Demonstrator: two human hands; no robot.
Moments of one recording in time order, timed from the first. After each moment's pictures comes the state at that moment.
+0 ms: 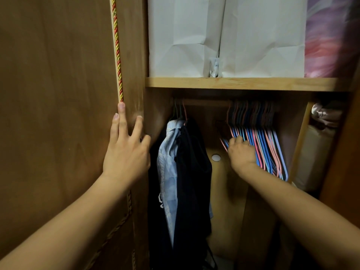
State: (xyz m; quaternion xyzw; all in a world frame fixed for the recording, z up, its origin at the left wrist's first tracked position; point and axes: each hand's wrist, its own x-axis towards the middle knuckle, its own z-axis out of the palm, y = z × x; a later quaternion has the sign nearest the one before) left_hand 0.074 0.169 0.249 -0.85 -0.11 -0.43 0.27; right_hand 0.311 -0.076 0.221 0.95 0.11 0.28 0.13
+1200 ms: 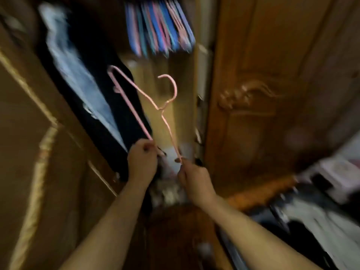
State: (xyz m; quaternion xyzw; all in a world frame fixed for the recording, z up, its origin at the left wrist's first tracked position) left_hand 0.004 0.036 0.000 -0.86 -0.06 -0.10 -0.50; right_hand -0.030 -0.120 -0.082 0.93 0.06 0.16 -0.34
